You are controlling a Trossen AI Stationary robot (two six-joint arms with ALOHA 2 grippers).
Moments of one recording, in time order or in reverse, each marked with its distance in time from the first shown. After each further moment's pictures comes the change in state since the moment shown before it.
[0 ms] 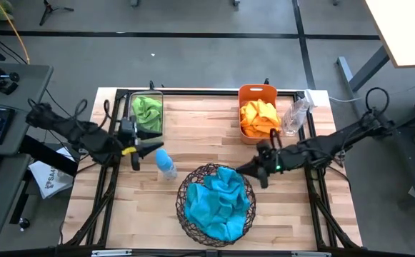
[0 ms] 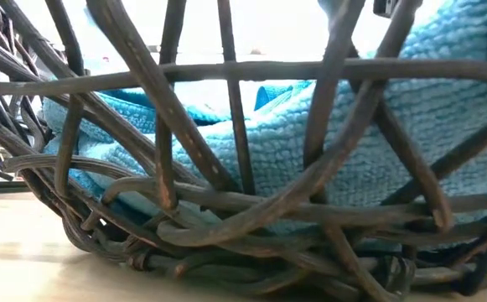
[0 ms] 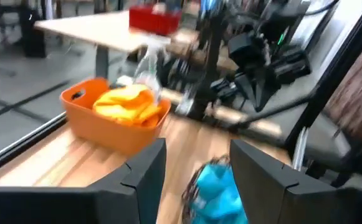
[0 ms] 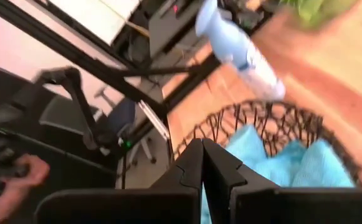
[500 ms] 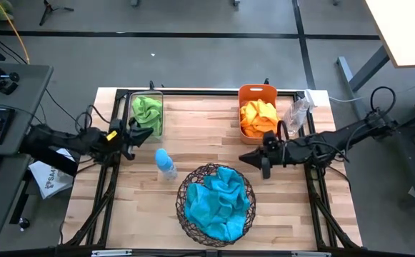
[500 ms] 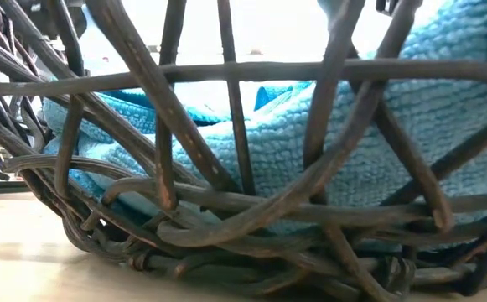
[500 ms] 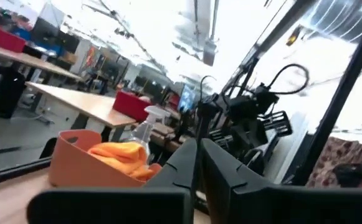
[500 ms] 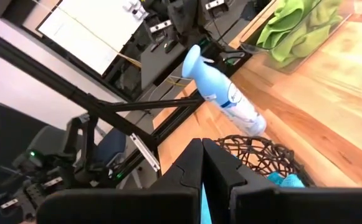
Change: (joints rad) left arm 0.260 -0.503 -0.784 0.835 0.228 0.048; right arm -0.035 -0.076 0.000 -0.018 0.105 -0.034
